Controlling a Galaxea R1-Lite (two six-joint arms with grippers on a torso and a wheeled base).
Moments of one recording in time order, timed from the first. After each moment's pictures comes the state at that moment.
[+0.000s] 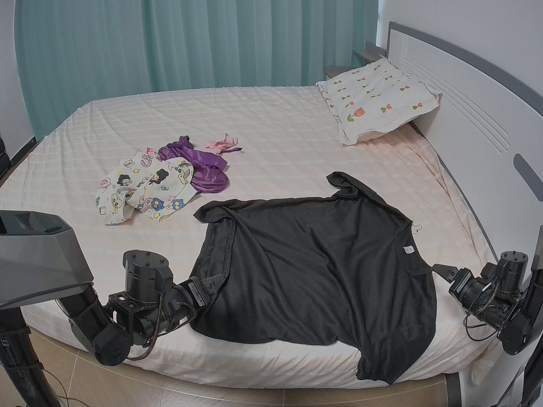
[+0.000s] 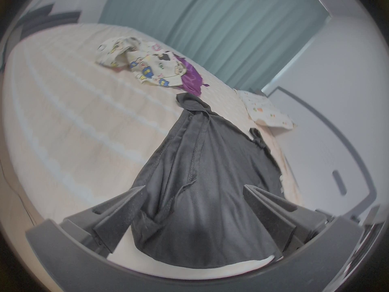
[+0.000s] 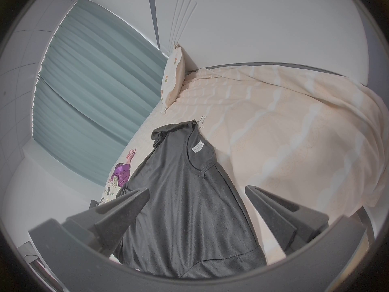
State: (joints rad) left arm -0.46 2.05 -0.42 -1.11 0.12 -0.75; right arm 0.01 2.01 -0.03 -1.55 0.11 0.79
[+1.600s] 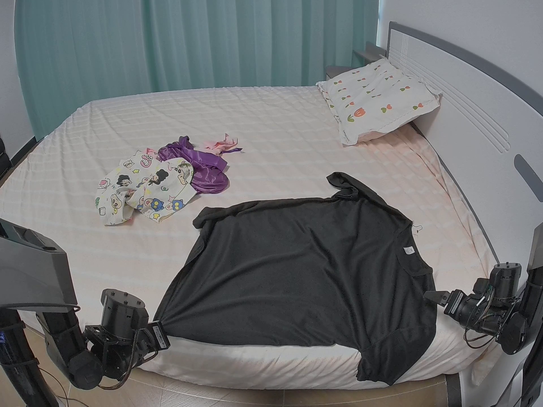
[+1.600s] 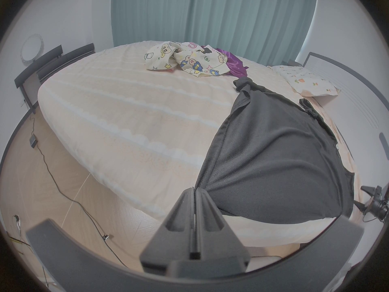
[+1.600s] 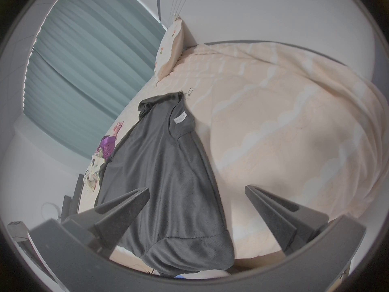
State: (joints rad) left arm -0.40 2.03 -0.12 -1.10 0.35 -0.61; right arm -0.04 2.08 -0.02 -1.44 0.22 0.60
